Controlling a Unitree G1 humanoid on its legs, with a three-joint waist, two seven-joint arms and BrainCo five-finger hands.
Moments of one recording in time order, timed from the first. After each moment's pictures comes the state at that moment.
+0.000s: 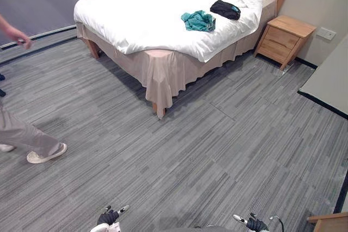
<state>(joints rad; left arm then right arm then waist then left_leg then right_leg) 0.09 0.17 0.26 1.03 -0.20 -0.08 0.02 0.10 -0.11 -0.43 1.05 0.04 -0.02 0.06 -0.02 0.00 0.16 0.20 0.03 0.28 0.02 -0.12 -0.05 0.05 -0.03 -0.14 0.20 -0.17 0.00</state>
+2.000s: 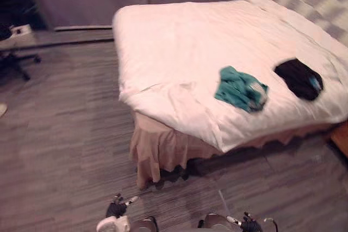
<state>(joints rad) 0.10 0.20 0.38 0.78 -0.36 -0.18 0.02 0.14 -0.05 -0.35 0.97 0.09 -0.02 0.03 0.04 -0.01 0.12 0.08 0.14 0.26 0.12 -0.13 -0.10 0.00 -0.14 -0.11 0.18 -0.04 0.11</state>
